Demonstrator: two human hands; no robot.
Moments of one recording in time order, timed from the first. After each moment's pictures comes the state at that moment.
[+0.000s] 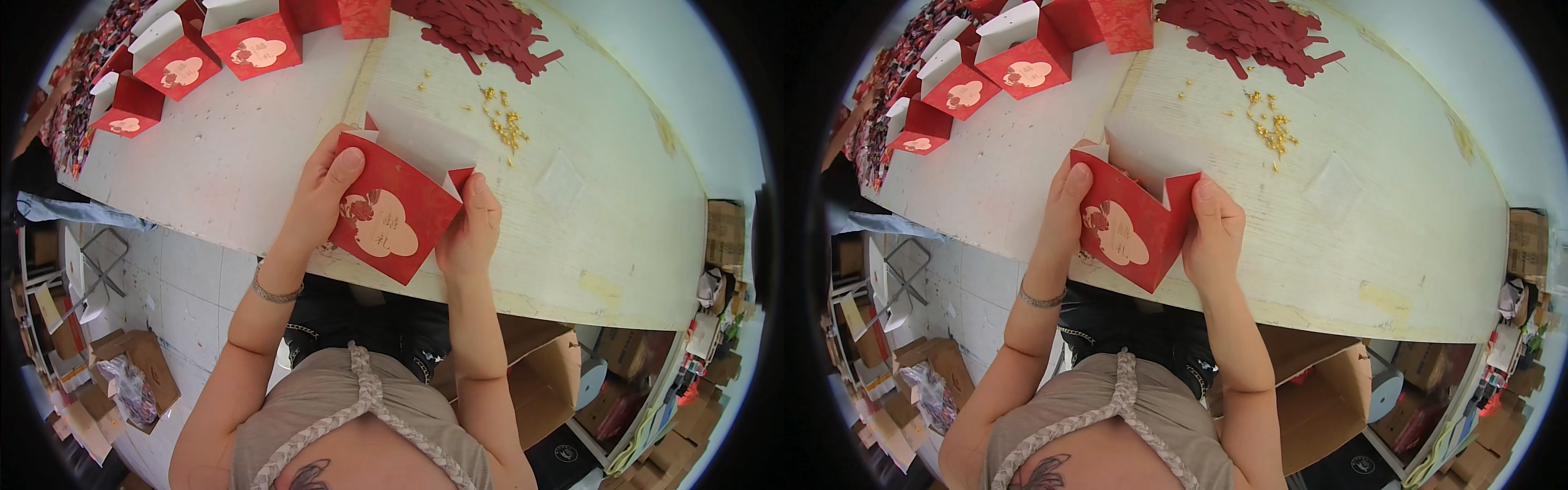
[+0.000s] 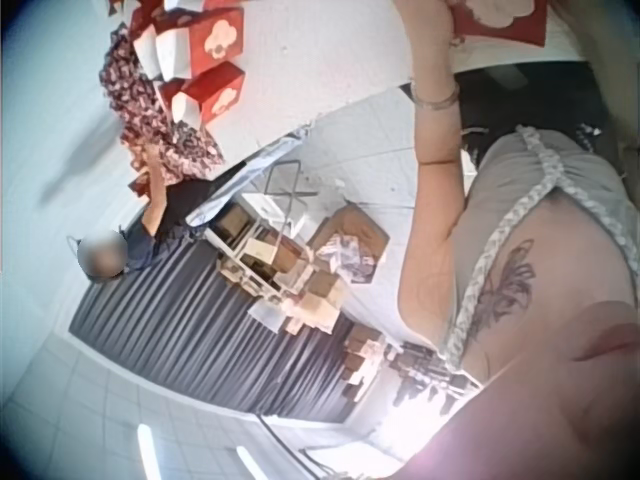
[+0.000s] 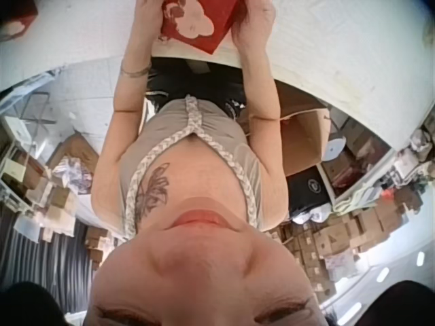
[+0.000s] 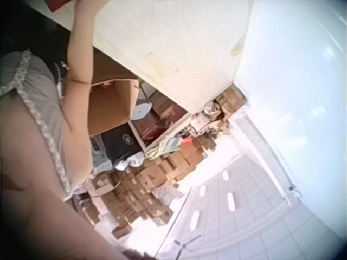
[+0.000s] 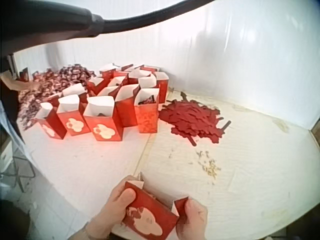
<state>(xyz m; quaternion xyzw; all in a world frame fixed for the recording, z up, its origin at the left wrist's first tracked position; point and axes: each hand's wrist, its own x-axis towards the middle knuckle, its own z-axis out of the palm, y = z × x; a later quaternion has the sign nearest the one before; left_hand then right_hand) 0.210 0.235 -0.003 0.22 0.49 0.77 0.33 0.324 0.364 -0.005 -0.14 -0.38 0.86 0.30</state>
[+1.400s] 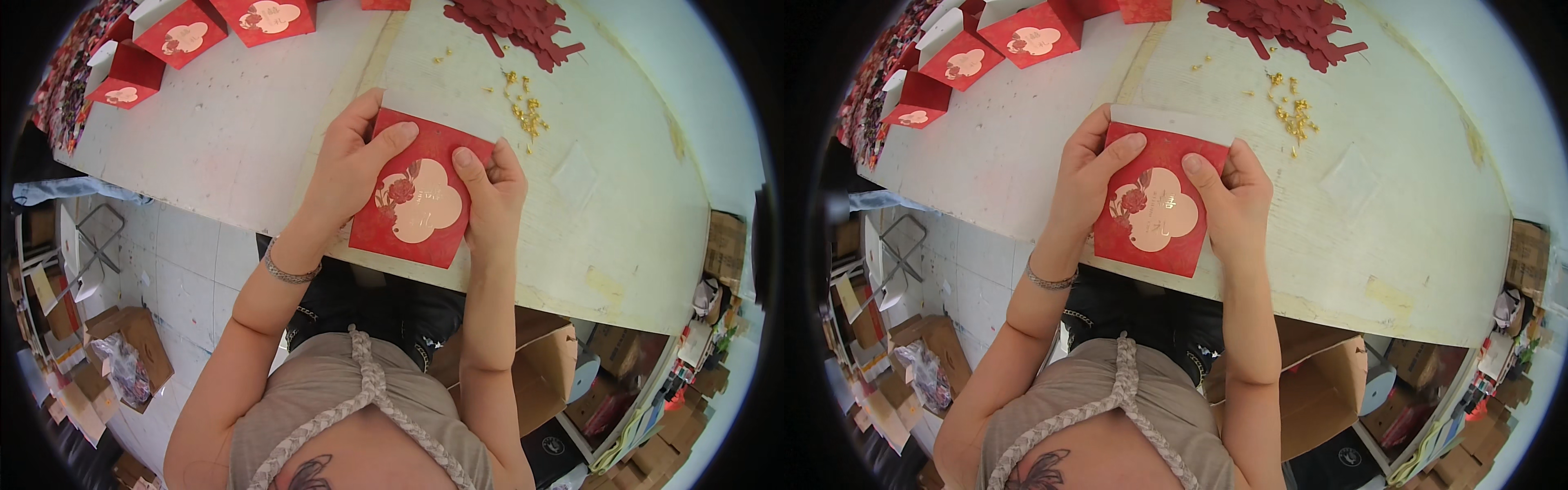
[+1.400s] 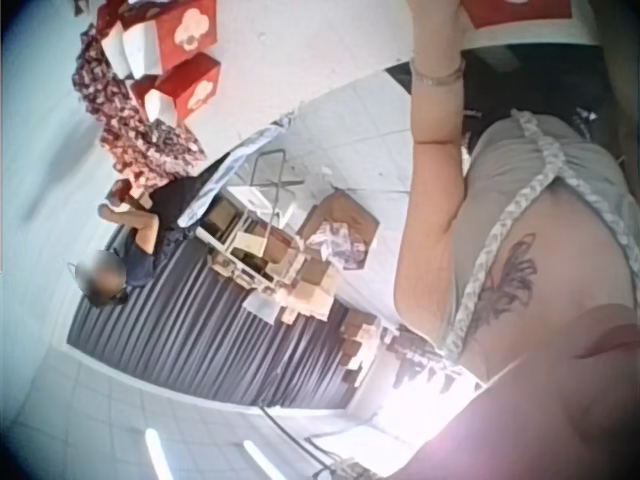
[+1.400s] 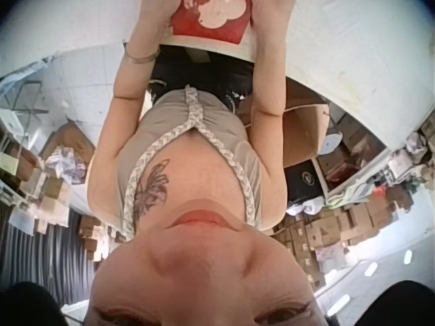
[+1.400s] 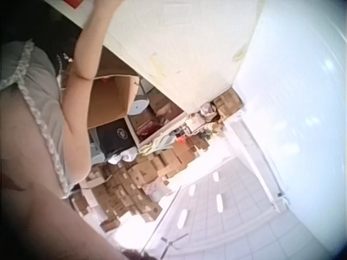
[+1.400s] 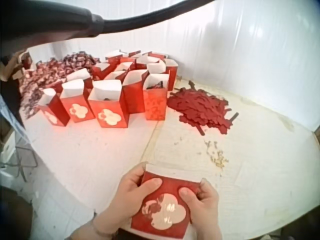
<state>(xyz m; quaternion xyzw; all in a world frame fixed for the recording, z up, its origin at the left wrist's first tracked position) 0.218 0.258 0.006 0.16 0.51 0.79 0.29 0.320 0.376 0.000 -0.19 -0.54 0.78 0.24</state>
